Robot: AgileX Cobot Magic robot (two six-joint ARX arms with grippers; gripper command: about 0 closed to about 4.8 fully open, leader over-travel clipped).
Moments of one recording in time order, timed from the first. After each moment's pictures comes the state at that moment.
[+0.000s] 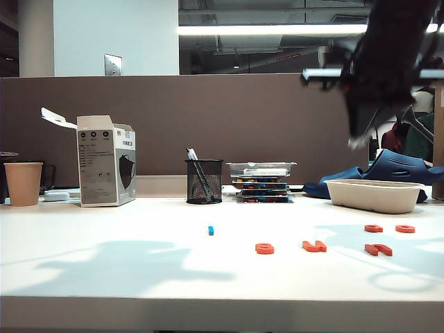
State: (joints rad) left arm -0.99 1.34 1.56 -0.87 -0.38 -0.71; right arm 0.45 1.44 1.09 -0.55 0.22 0.27
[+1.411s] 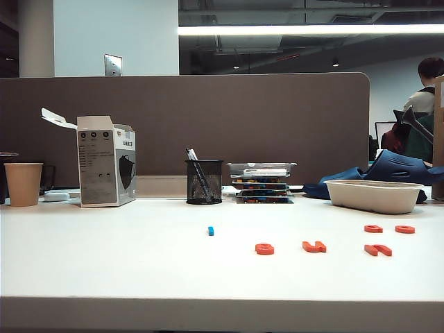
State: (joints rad) left arm 0.00 1.05 1.74 -0.70 -0.13 0.03; right arm -0.07 0.47 0.81 -0.68 0.01 0.08
